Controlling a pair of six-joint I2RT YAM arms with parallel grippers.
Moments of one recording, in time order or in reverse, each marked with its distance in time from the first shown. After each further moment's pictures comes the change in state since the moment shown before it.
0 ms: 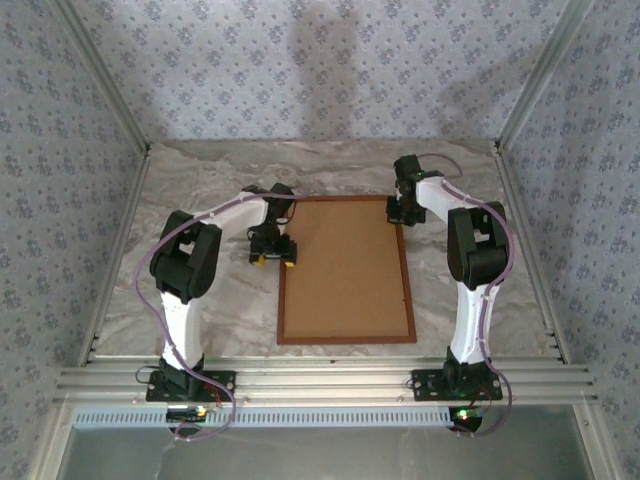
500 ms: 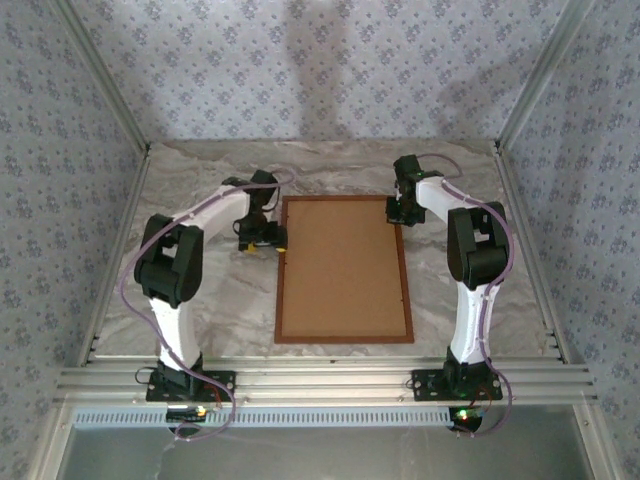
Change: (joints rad) left arm 0.094 -0.098 -0.006 0.036 -0.005 0.033; right arm 0.000 0.000 0.000 -0.001 -0.005 0.000
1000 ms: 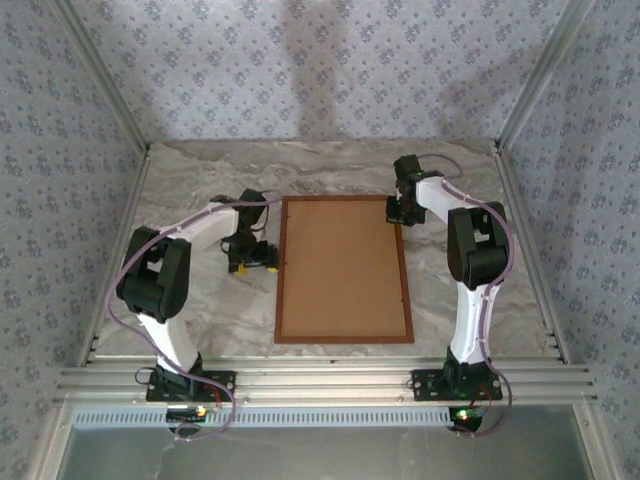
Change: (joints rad) left arm 0.009 -0.142 -0.261 0.026 0.056 -0.032; right arm 0.001 0.000 0.000 0.001 -0.004 0.037
